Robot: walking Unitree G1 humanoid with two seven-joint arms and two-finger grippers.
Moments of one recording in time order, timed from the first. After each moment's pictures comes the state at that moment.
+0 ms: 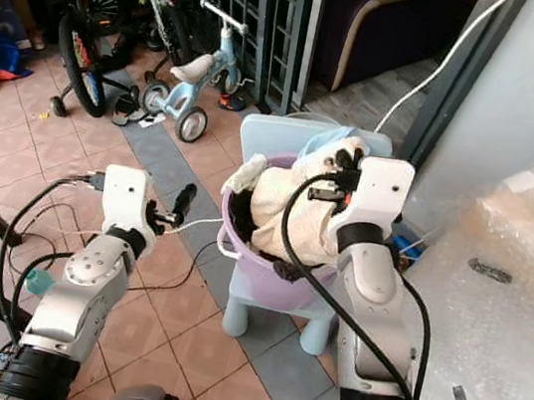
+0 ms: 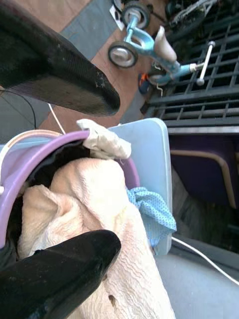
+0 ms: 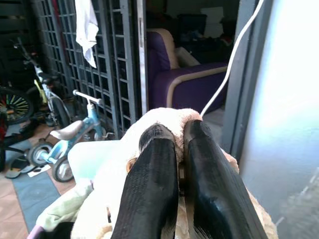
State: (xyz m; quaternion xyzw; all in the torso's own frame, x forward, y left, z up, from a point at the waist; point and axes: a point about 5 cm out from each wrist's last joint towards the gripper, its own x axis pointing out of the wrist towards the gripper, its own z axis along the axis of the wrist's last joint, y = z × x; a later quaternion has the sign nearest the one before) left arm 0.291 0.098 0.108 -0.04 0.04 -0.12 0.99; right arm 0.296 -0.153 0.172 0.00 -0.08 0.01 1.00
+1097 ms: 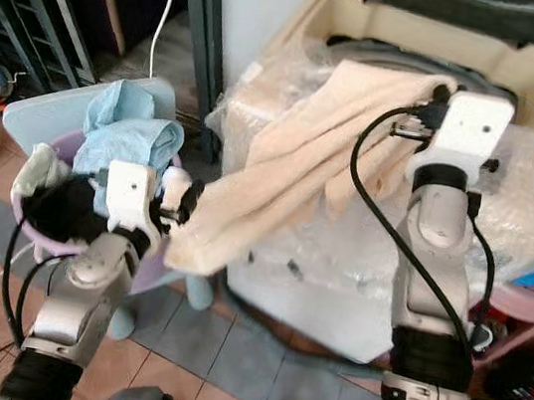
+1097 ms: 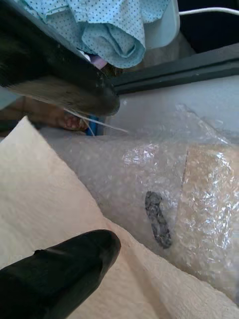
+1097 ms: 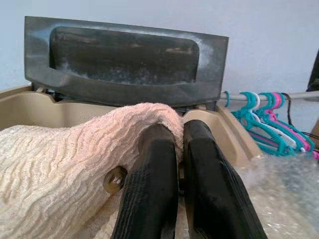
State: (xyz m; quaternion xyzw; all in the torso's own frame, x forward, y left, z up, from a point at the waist) left arm 0.289 0.099 0.104 -0.04 0.05 -0.12 0.99; right arm 0.331 -0.227 0.223 -0.07 -0.16 -0.12 0.98
